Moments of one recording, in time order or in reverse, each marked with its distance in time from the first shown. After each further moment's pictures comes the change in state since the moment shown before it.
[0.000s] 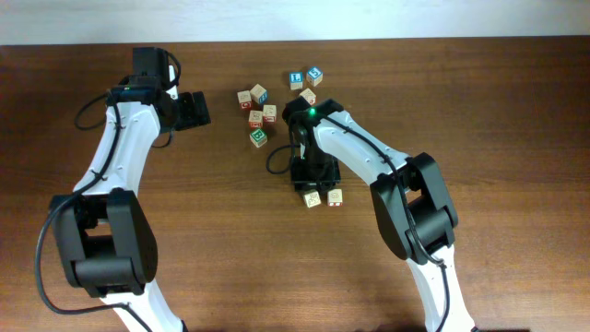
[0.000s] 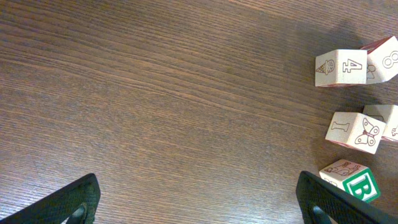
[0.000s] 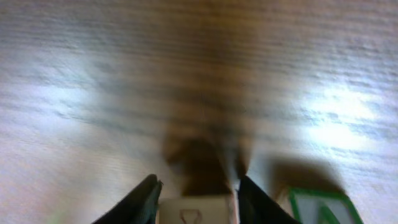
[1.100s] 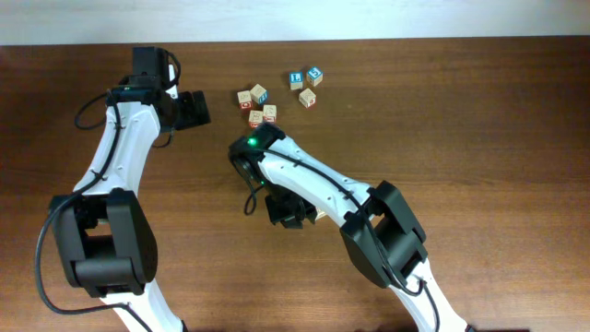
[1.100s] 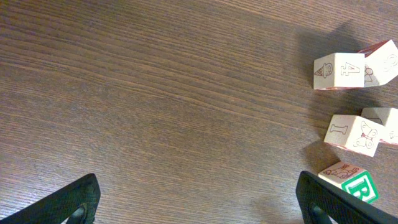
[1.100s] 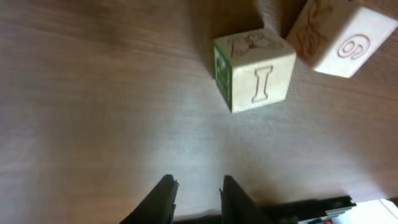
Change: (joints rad) left arm 0.000 0.000 0.000 0.008 0.000 0.000; right arm 0.271 0.010 0.145 -0.403 0.257 0.100
